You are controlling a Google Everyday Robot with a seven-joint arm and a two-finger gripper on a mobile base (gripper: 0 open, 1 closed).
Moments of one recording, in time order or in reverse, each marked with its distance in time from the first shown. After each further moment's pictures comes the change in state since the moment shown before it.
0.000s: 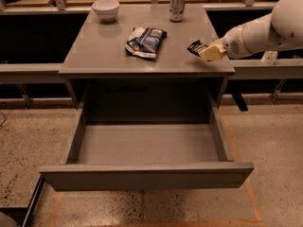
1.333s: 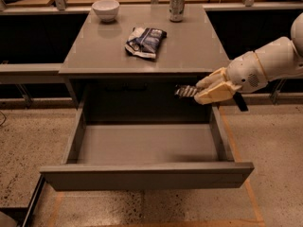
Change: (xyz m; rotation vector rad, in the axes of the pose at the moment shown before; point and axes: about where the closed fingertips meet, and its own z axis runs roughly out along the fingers) arm 0.070 0.151 -0.067 -0.561 0.057 -0.198
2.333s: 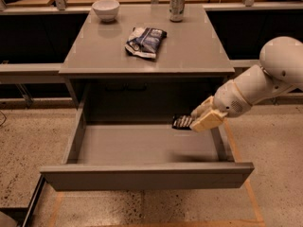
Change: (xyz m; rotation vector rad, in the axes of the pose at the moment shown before) arm 0.069 0.013 0.057 -0.056 0.186 0.047
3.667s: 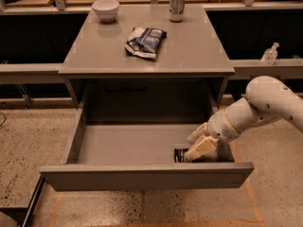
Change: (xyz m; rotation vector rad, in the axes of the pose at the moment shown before) arm 0.064 -0.001 0.073 -0.042 0.000 0.072
